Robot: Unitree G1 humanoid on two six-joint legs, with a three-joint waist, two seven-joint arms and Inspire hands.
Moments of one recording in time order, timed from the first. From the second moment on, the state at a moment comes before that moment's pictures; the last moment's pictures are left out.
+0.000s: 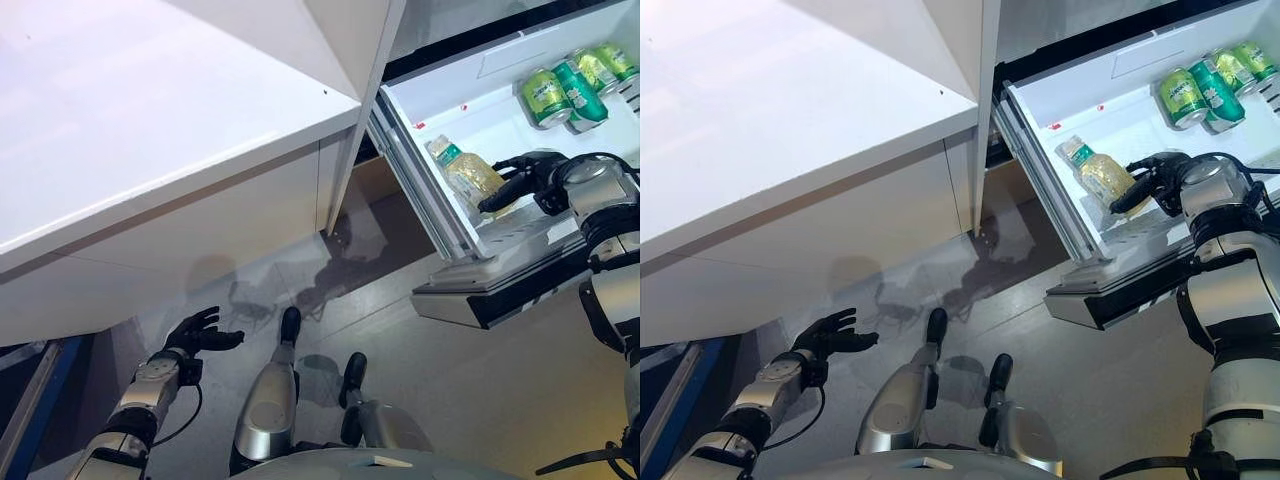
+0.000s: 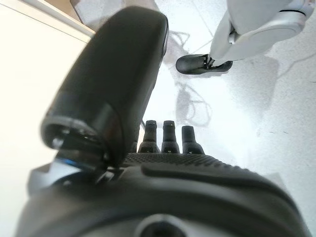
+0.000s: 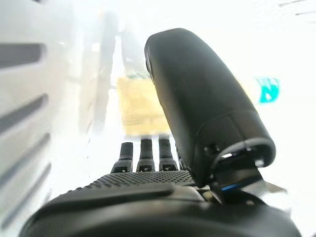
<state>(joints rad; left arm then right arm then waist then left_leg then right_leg) -0.13 0.48 -0.15 0.82 -0.36 0.08 -0.04 -1.16 -0.81 0.52 1.17 0.02 0.32 0.34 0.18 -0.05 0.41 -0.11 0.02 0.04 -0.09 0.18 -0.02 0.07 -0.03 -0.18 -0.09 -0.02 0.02</state>
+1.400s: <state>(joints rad) -0.05 0.28 -0.11 1.07 -0.30 0.02 -0.09 -0.03 -0.84 -0.37 0.42 0.45 0.08 -0.30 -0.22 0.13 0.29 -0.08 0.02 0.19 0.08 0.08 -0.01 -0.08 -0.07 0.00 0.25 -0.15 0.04</state>
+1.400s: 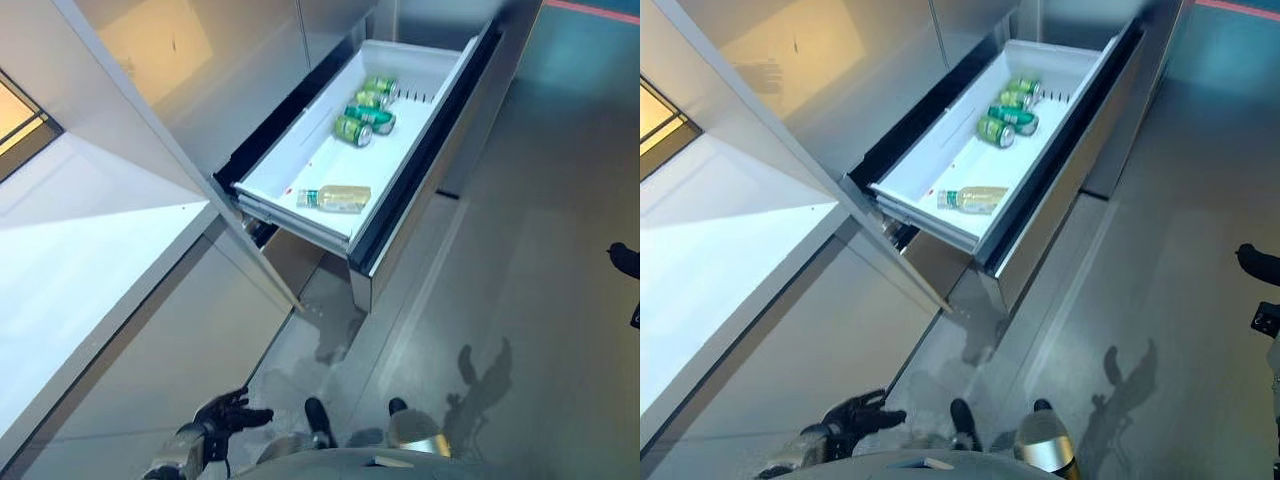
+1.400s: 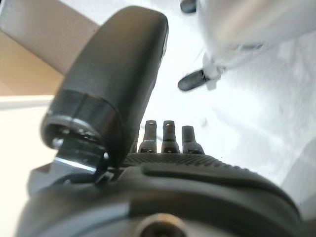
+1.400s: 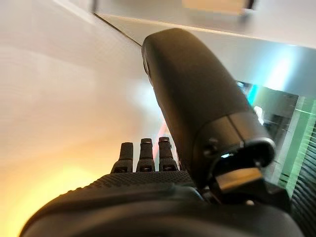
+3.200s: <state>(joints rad) -0.18 0.30 -0.16 1.02 -0.31 0.13 -0.01 -0.76 -0.56 0.38 0.42 0.38 0.14 -0.09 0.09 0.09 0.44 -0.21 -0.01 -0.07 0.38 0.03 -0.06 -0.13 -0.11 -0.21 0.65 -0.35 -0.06</state>
